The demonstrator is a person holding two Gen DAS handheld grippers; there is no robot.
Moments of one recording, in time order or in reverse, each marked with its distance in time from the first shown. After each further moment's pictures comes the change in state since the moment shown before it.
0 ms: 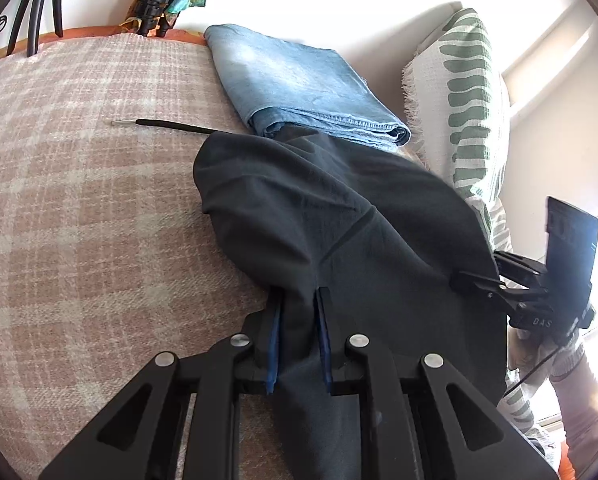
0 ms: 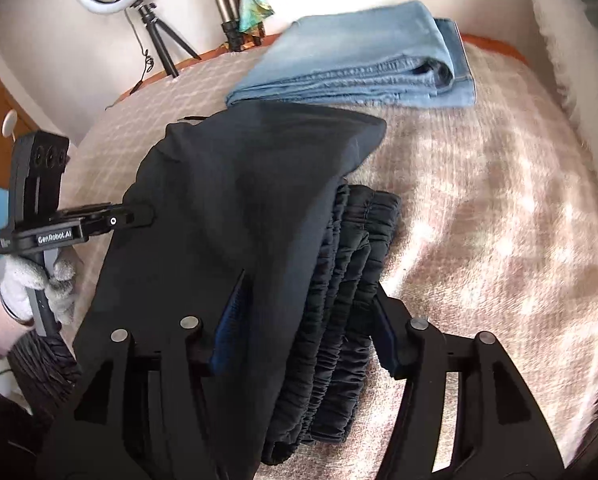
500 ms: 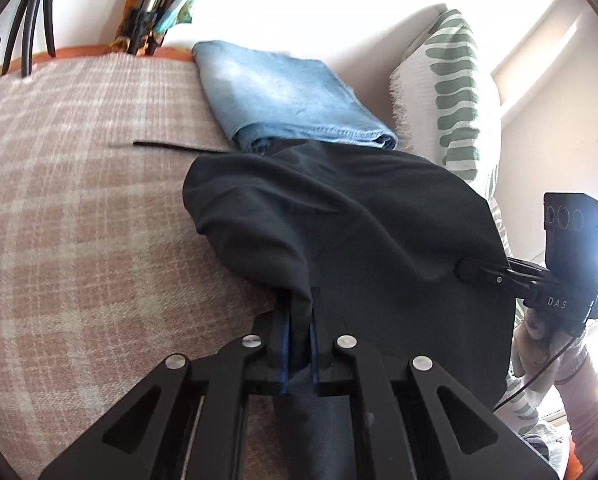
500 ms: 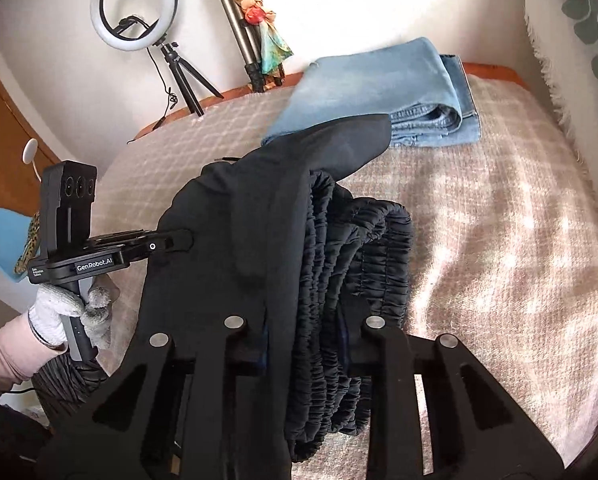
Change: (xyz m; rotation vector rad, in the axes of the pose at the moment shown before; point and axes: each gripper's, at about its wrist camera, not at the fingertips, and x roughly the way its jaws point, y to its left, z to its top) left arm -0.017 -0.011 0.000 0.040 -0.054 -0.004; right arm -0.048 0.044 -0.001 -0.040 -0.158 -0.014
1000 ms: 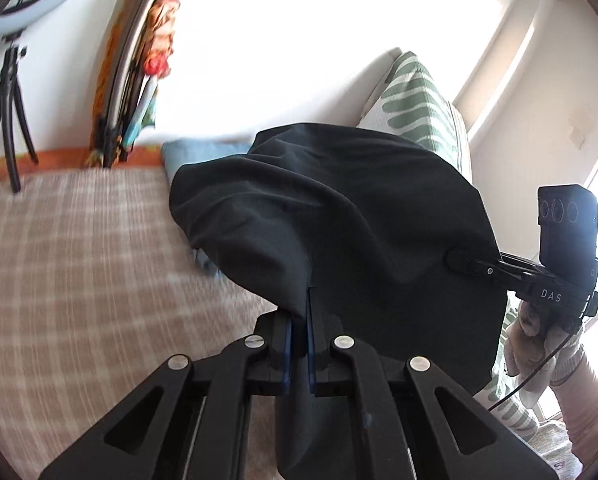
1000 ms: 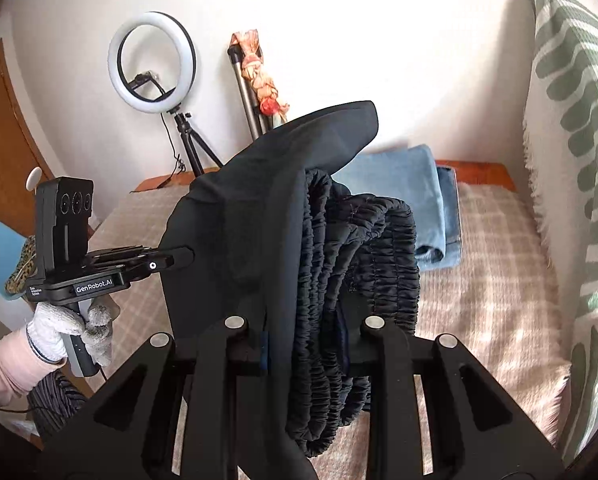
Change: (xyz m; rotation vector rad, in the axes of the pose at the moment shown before) left arm -0.051 -0.037 0.072 0.128 -0.156 -0.021; right arm -0.046 0.018 0.092 -0.076 -0.191 -0.054
